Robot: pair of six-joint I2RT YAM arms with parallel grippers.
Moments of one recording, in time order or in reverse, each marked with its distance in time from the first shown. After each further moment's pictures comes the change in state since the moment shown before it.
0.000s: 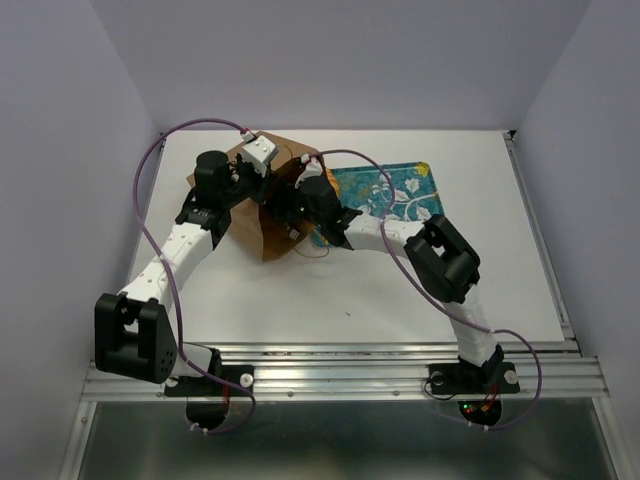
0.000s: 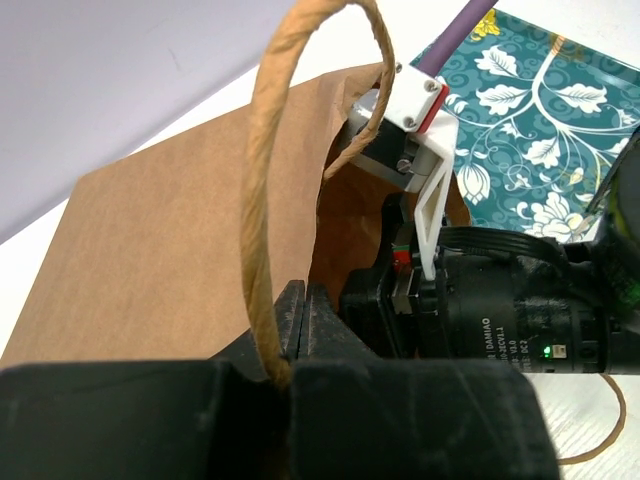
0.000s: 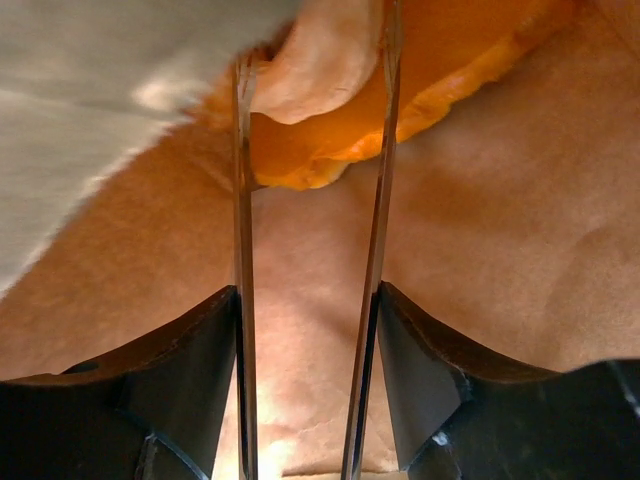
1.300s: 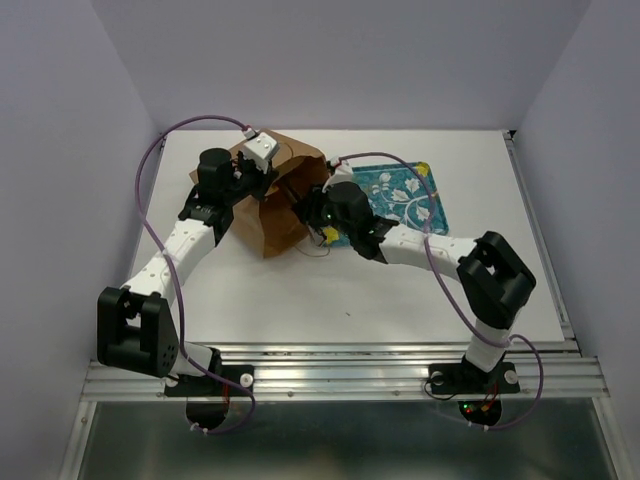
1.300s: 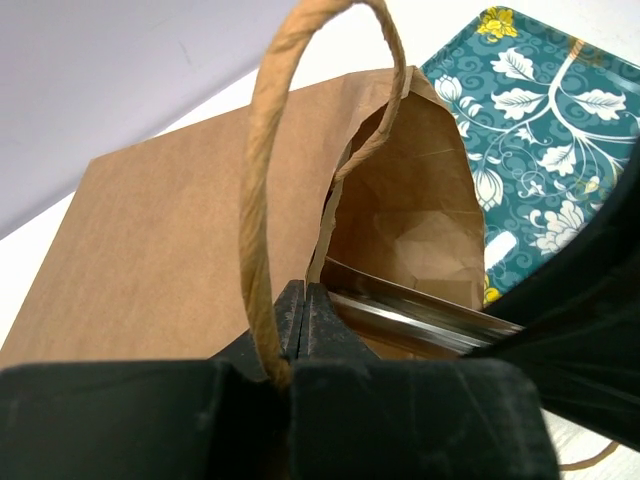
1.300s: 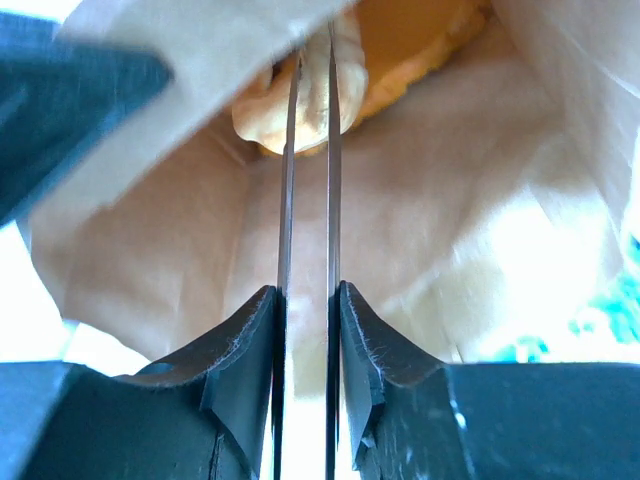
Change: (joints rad) left arm -0.001 0.032 0.021 0.004 -0.027 -0.006; right arm 0.006 -0.333 -0.295 -0.034 0.104 -0.025
